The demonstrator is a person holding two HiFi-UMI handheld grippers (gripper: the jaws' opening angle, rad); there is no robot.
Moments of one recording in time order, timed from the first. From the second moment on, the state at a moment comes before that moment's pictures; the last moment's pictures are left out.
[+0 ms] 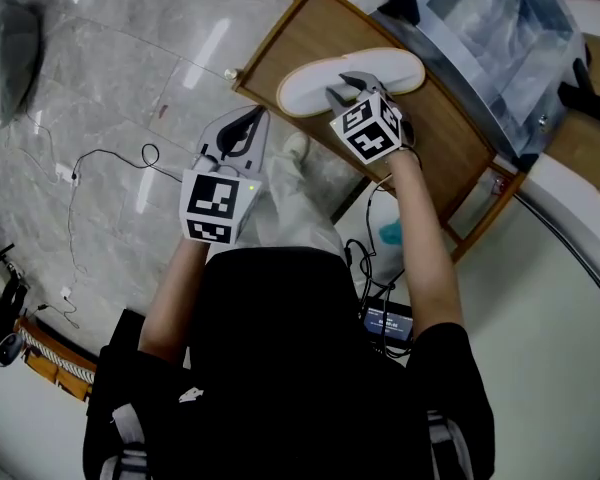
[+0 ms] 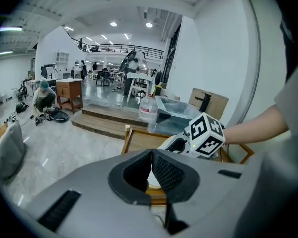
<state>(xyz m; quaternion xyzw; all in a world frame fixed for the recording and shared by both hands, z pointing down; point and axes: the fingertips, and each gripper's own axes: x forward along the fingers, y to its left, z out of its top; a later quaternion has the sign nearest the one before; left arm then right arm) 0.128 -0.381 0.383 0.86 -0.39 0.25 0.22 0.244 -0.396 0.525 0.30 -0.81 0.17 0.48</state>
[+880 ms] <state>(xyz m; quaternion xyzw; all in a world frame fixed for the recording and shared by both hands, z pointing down) 0.140 -0.369 0.391 0.86 -0.39 0.26 0.22 0.249 -0.392 0.517 0.31 -0.81 0.16 0.47</state>
